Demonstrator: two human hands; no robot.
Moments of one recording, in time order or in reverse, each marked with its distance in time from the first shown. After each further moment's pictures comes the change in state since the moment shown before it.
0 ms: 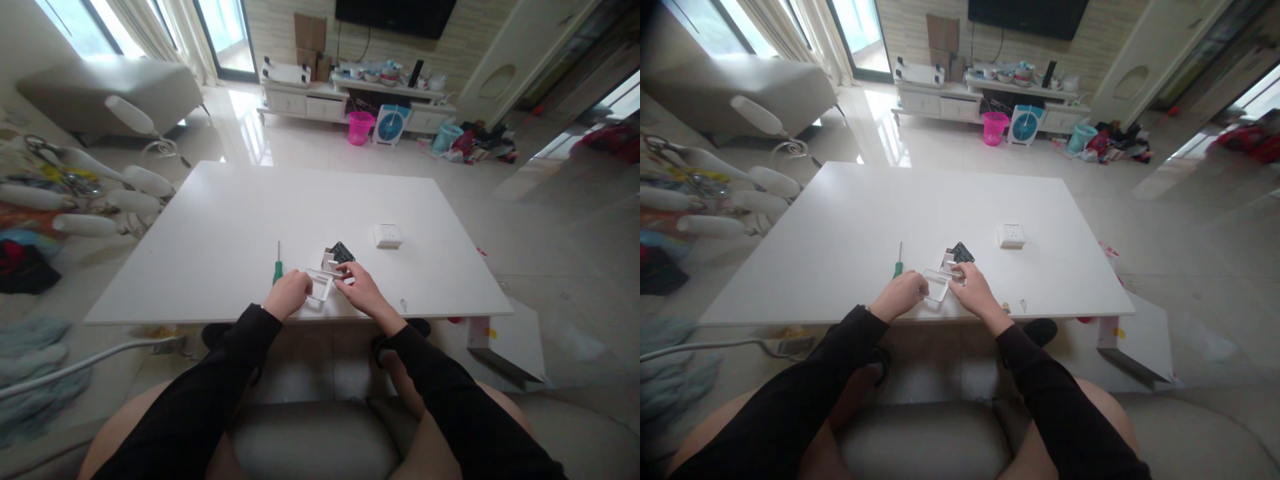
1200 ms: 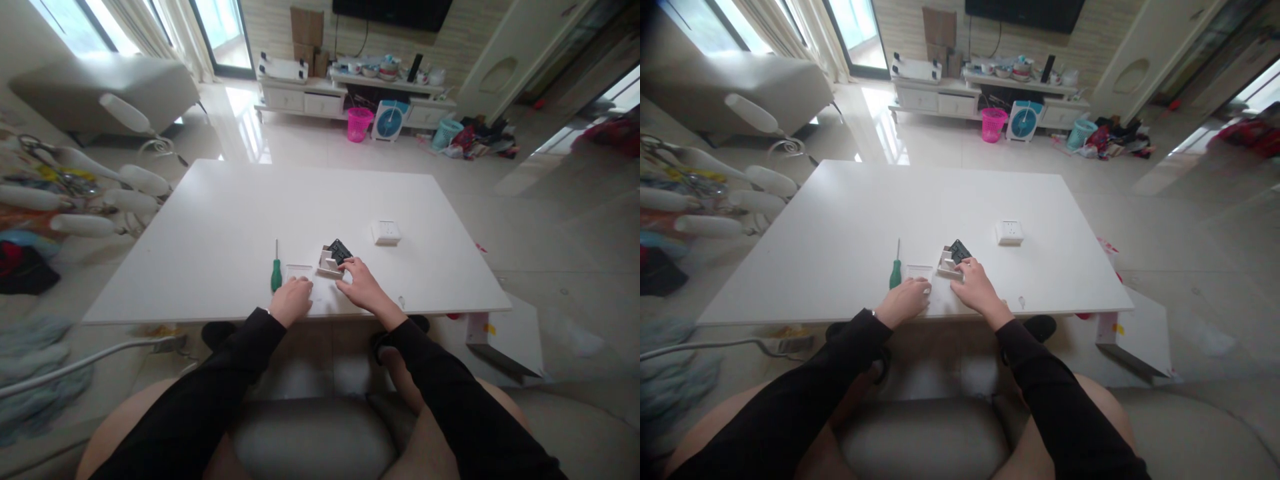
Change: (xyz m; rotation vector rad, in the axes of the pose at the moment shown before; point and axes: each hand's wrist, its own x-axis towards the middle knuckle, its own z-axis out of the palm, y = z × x) left_hand -0.009 0.018 0.011 0.156 -0.116 -0.004; right_hand 0.004 0.021 -0.003 -0.295 0.008 -0.105
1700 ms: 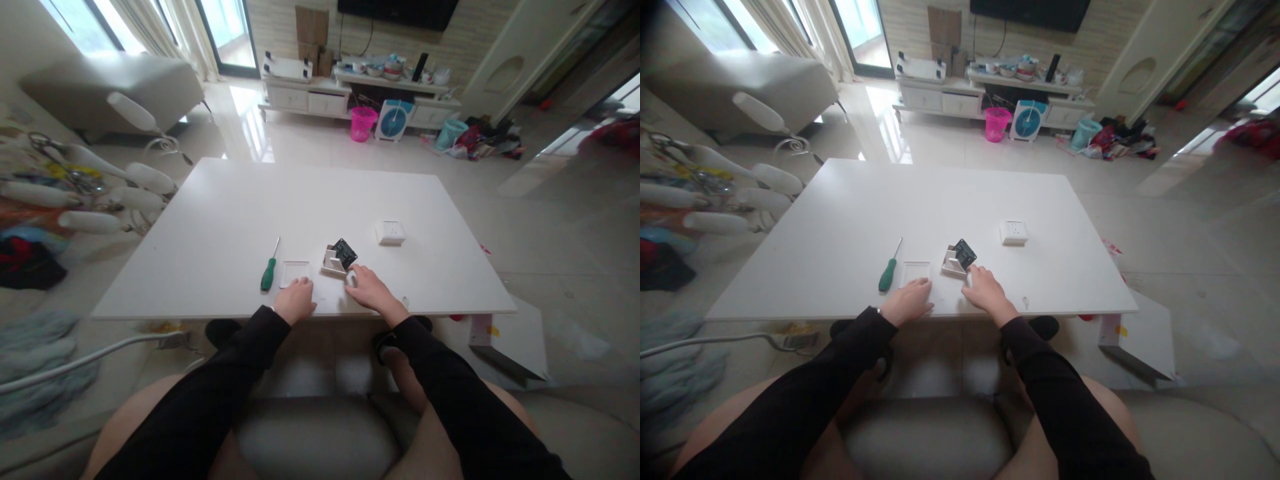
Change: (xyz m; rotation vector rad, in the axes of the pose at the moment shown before) left_hand -0.002 0.002 -0.002 -0.024 -0.086 -0.038; right_hand -0.002 0.014 -0.004 -0.282 -0.223 0.141
